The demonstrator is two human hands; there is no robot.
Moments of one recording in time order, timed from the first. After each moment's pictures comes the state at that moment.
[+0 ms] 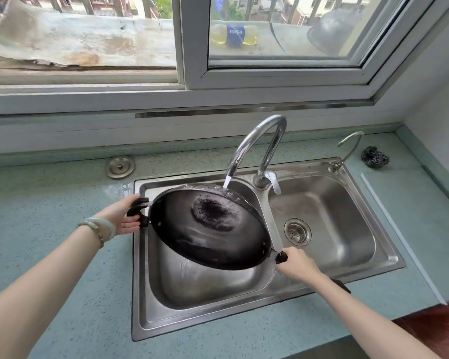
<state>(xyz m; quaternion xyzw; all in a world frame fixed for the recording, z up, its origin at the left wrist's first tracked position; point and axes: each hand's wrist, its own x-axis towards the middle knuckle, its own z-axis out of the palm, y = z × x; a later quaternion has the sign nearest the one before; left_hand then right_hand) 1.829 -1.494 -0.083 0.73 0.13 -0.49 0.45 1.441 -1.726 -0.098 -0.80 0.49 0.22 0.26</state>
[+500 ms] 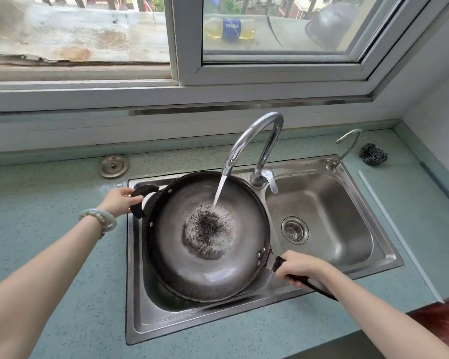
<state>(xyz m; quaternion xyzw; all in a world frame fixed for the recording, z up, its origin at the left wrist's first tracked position) 1.857 -1.515 -0.112 0.84 -0.11 -0.36 0.38 1.442 -1.742 -0.073 -0.70 0.41 0.36 0.47</state>
